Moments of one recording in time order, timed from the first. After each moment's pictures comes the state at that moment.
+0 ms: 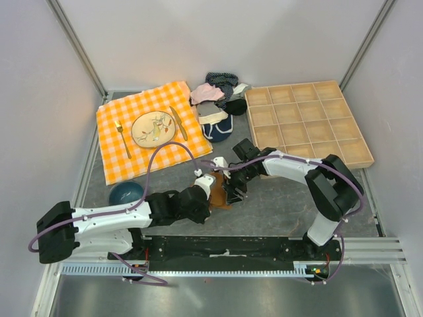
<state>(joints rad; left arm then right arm) -1.17 1.11 0.58 -0.34 -0.18 -0.63 0.66 1.70 1.01 -0.50 -0.79 -0.61</state>
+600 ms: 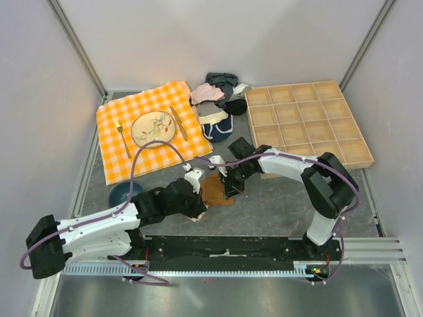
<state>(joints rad) -1.04 0.96 0.52 -0.31 -0.07 -0.60 0.70 1.77 1.06 -0.50 -0.73 -0.49</state>
